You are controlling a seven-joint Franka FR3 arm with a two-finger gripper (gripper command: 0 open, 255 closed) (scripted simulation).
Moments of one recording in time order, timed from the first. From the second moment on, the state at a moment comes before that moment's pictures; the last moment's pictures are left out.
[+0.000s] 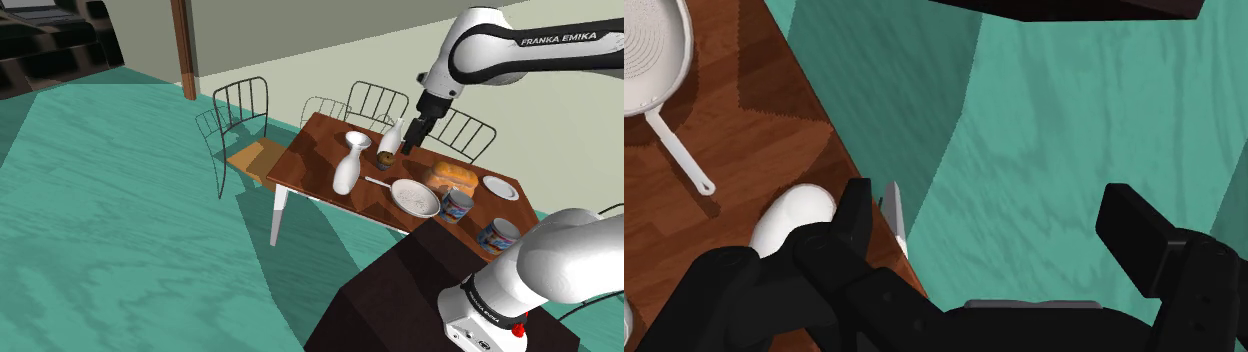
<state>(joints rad) -0.06 -0.48 -0.09 -2.47 0.03 1.92 -0.31</state>
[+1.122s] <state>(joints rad) -0.10 0.14 -0.17 -2.22 0.09 2.36 -0.55</state>
